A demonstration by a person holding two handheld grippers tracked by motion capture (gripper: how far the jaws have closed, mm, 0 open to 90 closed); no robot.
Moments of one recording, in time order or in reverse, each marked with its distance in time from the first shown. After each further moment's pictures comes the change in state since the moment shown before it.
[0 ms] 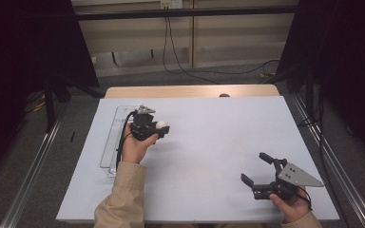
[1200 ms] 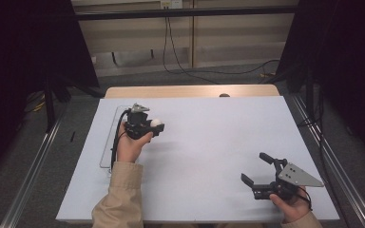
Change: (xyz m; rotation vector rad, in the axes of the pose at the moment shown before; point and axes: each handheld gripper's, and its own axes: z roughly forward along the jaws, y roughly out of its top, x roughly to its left) left arm 0.010 0.001 -0.013 -0.012 0.030 -0.012; right arm 0.000 0.000 0.000 -0.003 -0.002 0.006
